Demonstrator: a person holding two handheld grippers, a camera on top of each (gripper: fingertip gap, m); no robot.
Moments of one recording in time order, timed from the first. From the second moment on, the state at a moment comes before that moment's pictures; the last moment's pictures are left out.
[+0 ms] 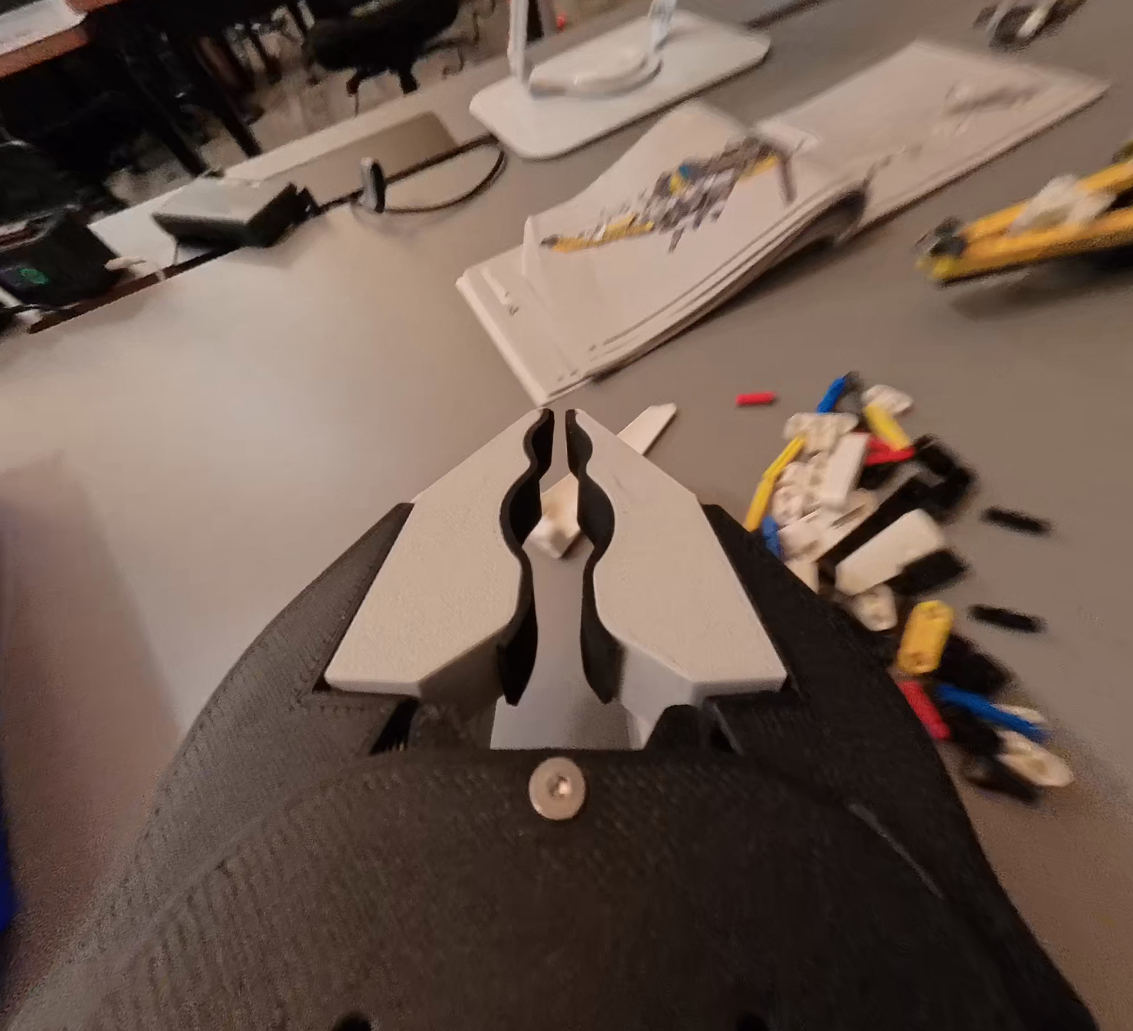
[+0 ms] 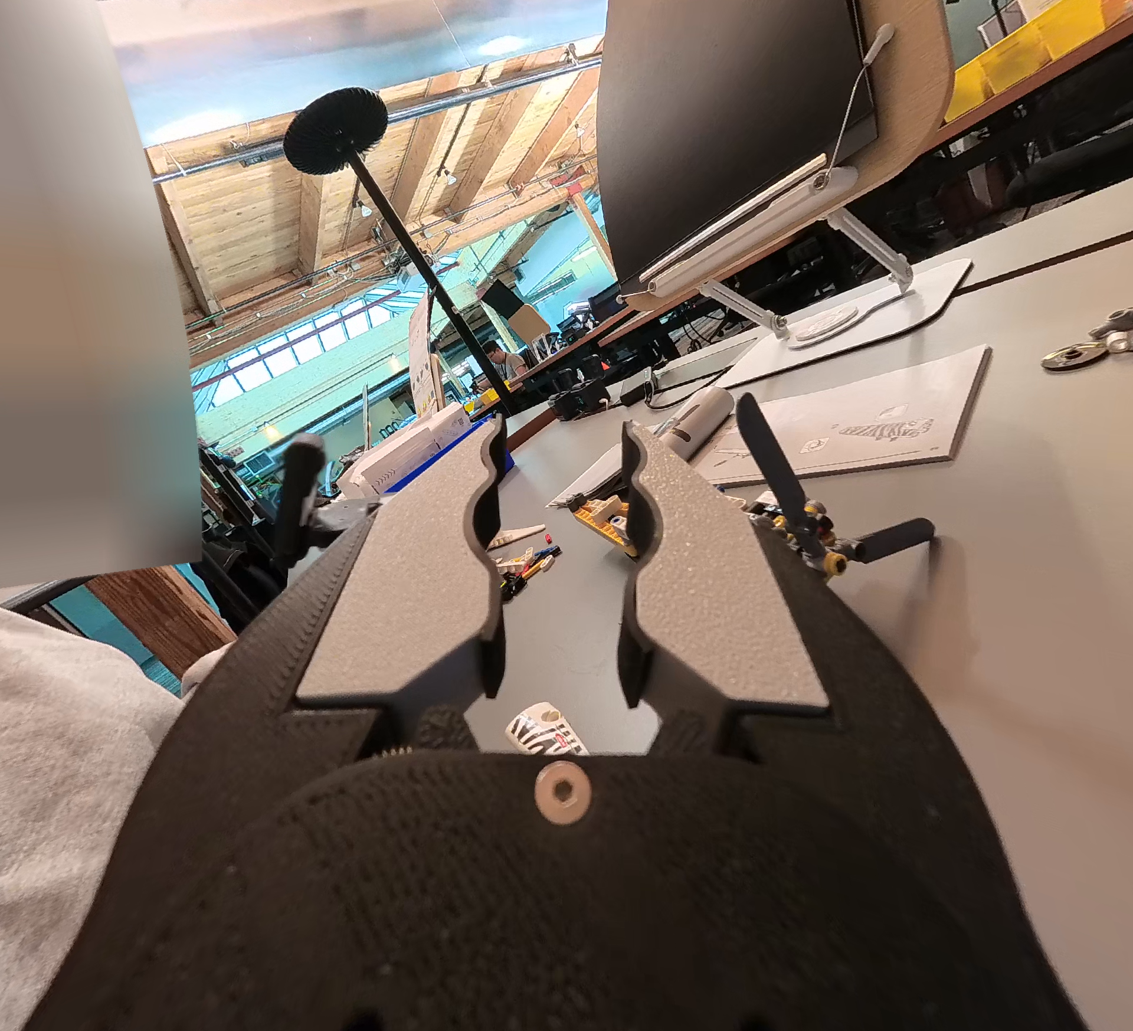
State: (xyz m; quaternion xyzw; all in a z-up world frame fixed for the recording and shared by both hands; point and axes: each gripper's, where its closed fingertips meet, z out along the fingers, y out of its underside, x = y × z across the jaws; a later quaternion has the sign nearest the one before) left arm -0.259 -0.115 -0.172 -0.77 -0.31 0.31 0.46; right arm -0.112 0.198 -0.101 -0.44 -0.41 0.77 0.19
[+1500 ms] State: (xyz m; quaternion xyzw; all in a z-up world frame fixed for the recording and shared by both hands) left arm -0.066 0.116 -0.217 -0.89 -0.13 -0.06 0.43; right arm -0.112 0.199 -0.101 -0.44 -0.41 0.78 0.19
